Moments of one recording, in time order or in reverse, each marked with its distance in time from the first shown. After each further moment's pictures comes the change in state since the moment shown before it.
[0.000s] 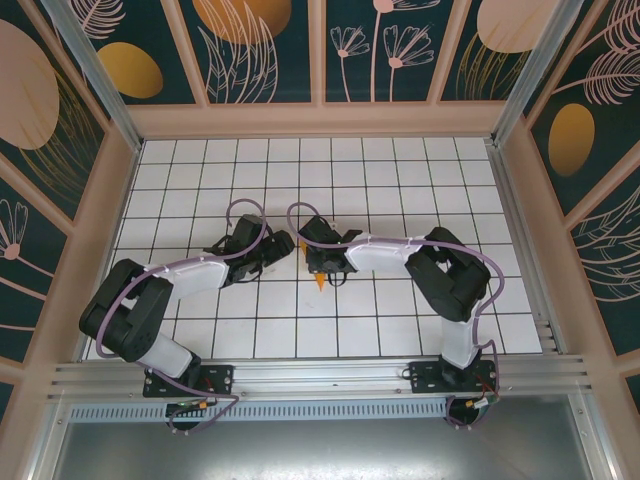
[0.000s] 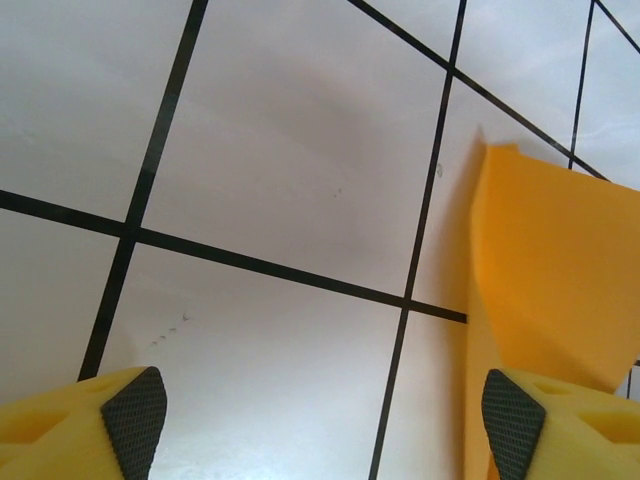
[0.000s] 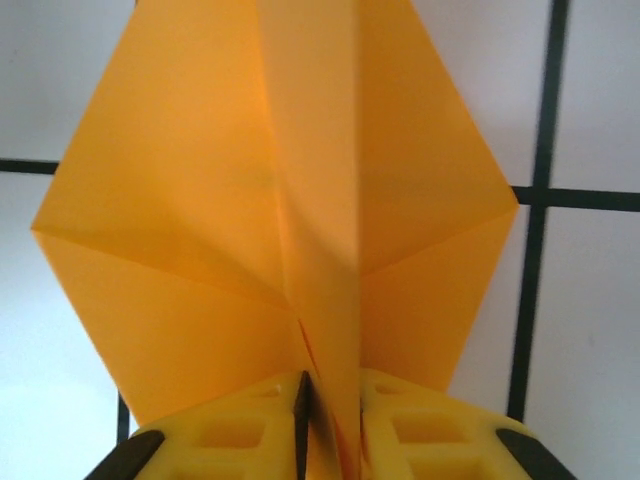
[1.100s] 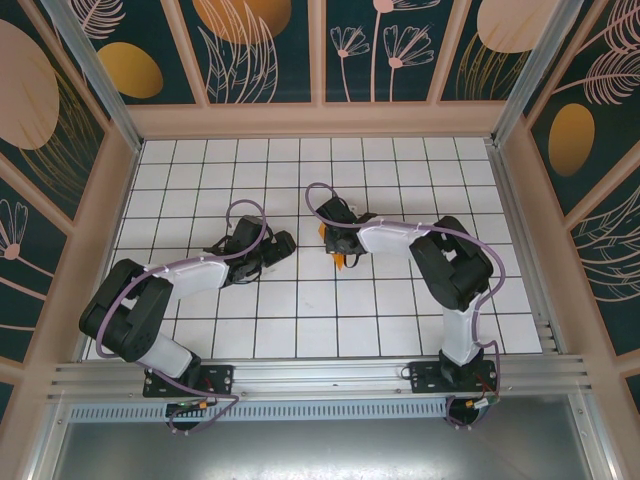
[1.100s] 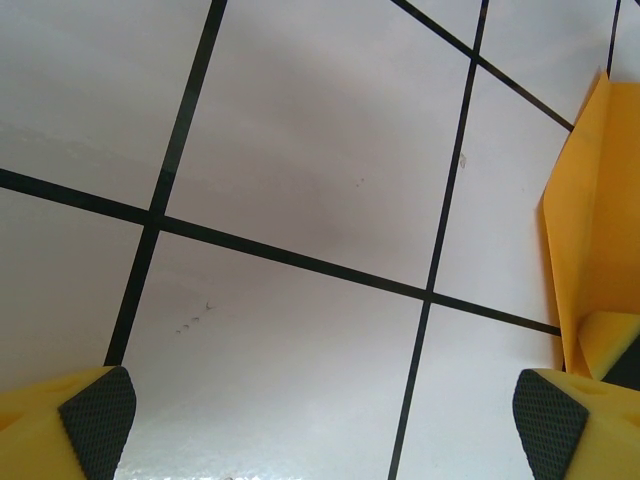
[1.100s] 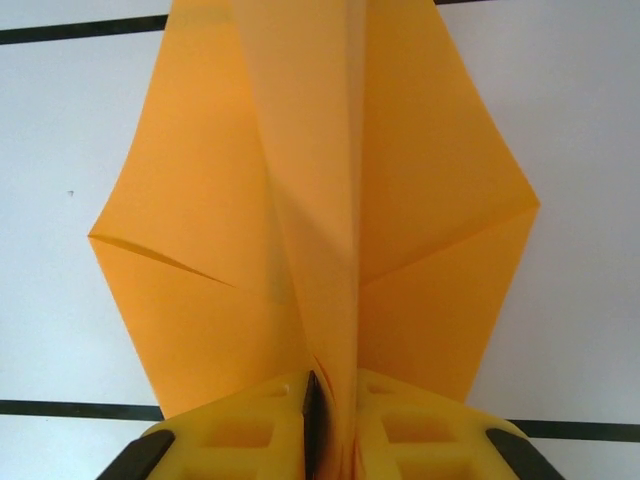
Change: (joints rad) left arm 0.000 0.000 0.002 -0.028 -0.005 0.008; right arm -0.162 0.037 0.040 -0.008 0.039 -0.099
